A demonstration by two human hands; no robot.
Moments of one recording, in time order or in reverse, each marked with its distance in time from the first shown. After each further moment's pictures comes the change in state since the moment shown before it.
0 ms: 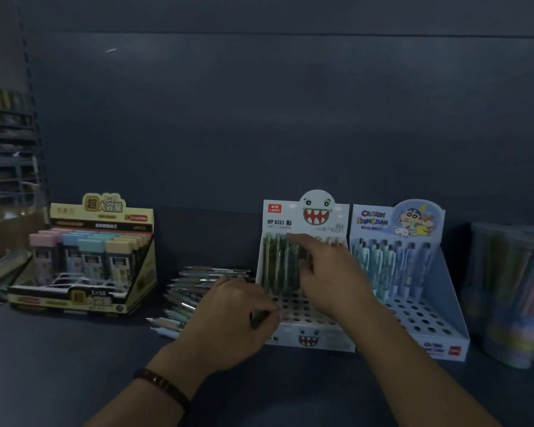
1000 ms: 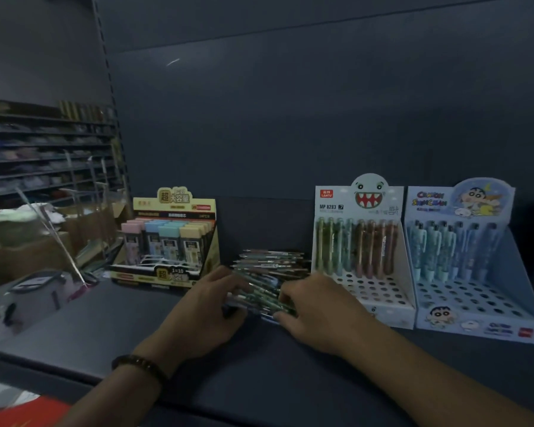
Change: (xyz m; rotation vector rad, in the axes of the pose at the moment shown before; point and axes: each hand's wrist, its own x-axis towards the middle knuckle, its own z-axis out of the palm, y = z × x) left_hand -0.091 -0.058 -0.080 0.009 -0.076 -0.214; right_hand -0.054 -0.078 0.045 -0.133 -0.312 -0.342
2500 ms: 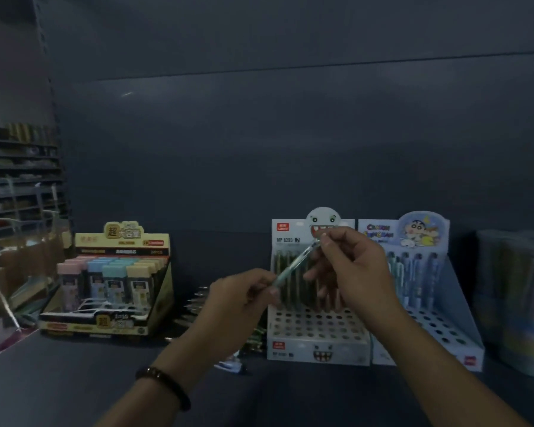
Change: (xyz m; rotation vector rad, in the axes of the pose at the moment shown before) left_hand 0.099 0.084 0.031 -0.288 0.023 -0.143; right_hand -0.003 0.074 -0.074 1.177 0.670 0.249
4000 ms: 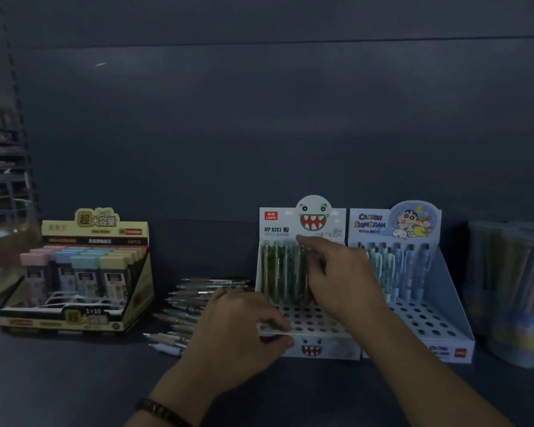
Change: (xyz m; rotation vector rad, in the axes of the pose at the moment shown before) left_hand -0.019 -0.003 0.036 0.246 0.022 0.203; right_hand 0.008 0.032 -0.011 -0.958 -0.008 -0.178
